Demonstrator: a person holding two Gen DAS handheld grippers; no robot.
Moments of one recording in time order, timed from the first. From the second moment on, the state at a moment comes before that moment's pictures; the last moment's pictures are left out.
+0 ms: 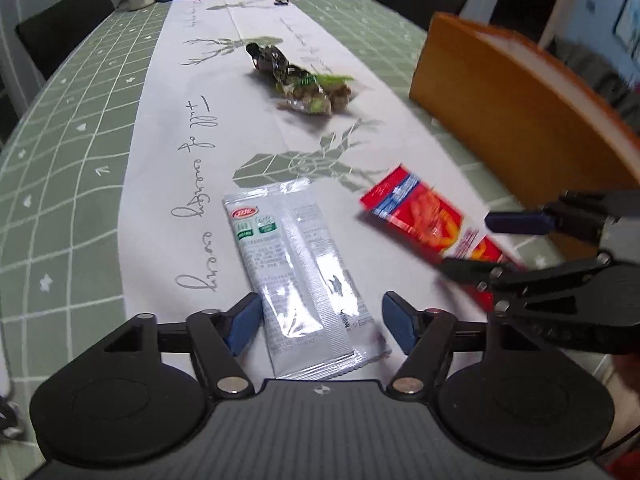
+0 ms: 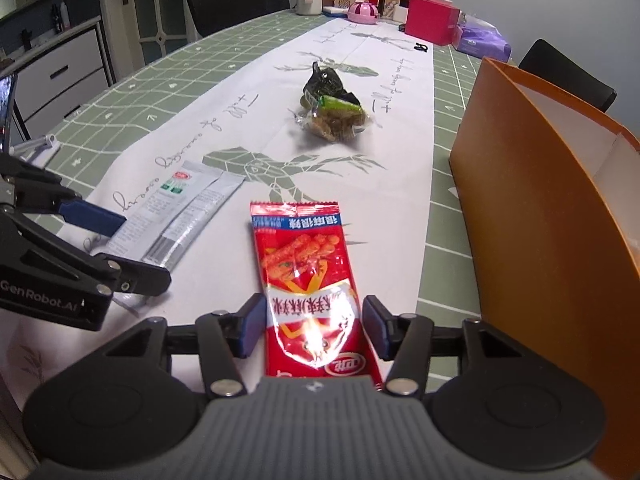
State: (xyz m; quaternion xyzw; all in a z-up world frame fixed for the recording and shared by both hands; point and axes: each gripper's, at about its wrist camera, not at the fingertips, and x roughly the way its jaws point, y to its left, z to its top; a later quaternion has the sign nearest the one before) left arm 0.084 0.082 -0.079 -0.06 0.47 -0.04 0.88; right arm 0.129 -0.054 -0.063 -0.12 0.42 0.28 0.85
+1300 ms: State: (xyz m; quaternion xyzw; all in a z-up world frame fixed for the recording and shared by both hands) left arm 0.108 0.058 -0.093 -0.04 0.46 0.09 0.88; right arm 0.146 -0.059 -0.082 -0.10 0.43 0.27 0.86
